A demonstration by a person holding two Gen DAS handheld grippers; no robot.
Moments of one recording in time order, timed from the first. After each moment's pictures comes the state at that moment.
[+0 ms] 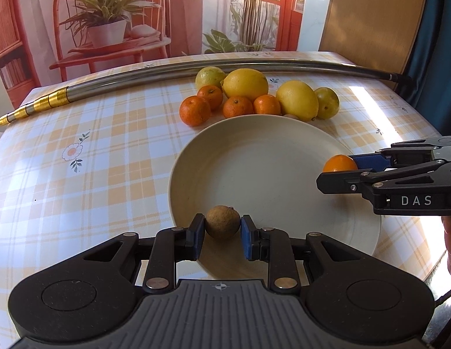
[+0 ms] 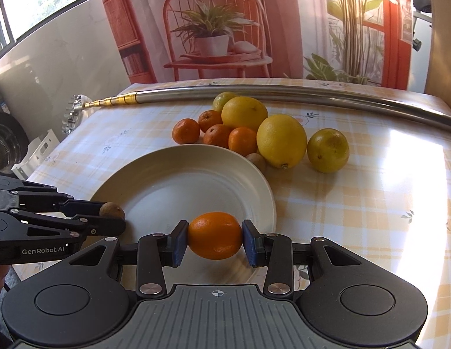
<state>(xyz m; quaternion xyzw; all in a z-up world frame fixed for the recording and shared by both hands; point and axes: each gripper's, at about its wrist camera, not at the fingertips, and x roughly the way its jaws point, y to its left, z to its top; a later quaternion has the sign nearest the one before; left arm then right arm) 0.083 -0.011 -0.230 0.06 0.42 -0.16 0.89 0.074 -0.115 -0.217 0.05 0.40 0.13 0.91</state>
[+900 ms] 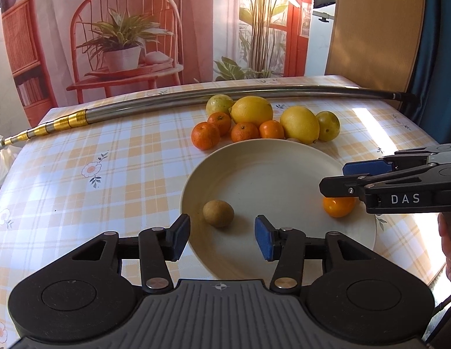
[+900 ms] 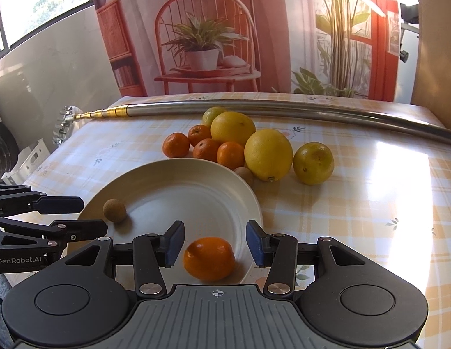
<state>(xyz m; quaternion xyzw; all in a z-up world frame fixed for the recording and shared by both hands) 0.063 -0.009 -0.216 0.06 0.37 -0.13 0.92 0.067 -0.117 -0.209 0.05 0.36 0.10 0.92</state>
